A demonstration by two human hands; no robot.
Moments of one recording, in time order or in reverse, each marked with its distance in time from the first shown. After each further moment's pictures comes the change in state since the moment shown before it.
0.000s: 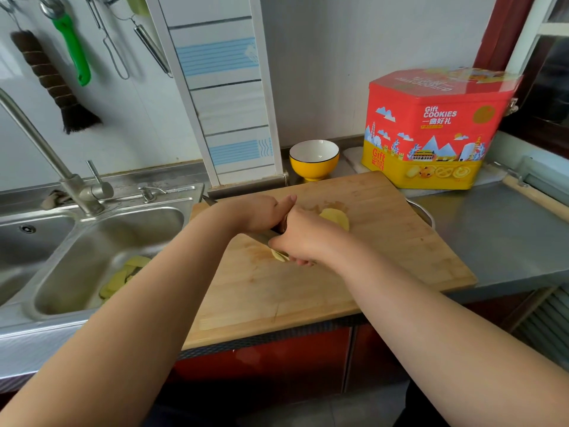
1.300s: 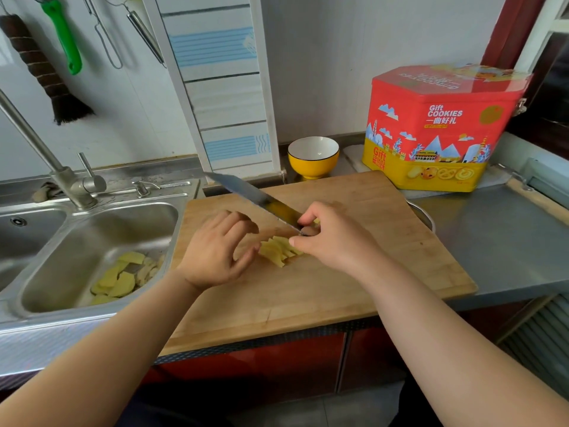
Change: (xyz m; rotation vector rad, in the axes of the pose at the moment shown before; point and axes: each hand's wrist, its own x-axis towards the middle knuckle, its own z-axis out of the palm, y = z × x) left_hand -0.009 -0.091 0.081 0.194 0.864 0.577; right_hand -0.023 0.043 -0.016 0.127 0.210 -0.058
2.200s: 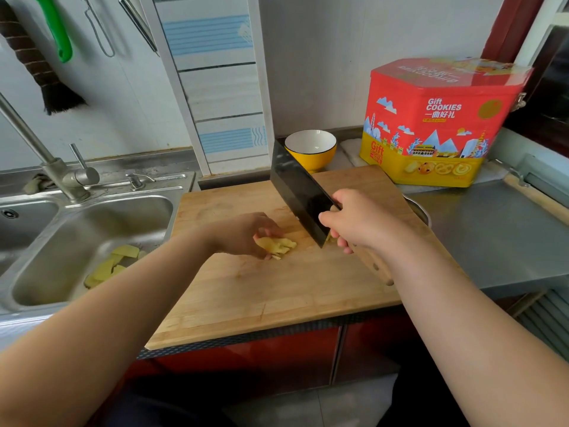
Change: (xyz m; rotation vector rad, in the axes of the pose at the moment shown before) left_hand 0.055 0.000 0.020 -0.445 -0.844 -0.397; right_hand 0.012 0.013 -0.028 0.111 -0.049 0.173
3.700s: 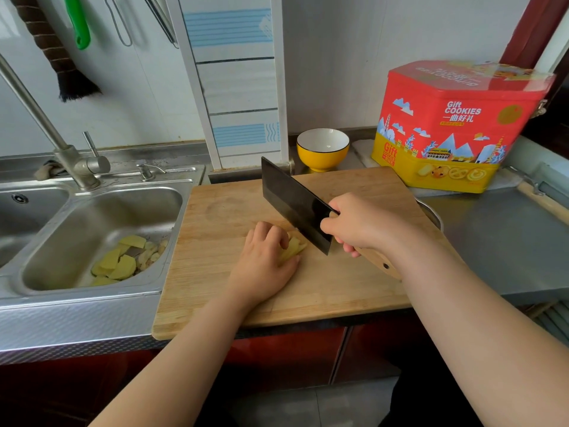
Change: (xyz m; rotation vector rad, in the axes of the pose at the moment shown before) left_hand -0.028 0.025 0.085 -0.053 0.714 -0.006; right_hand 0.002 -0.013 0.011 -0.220 -0.116 -0.017
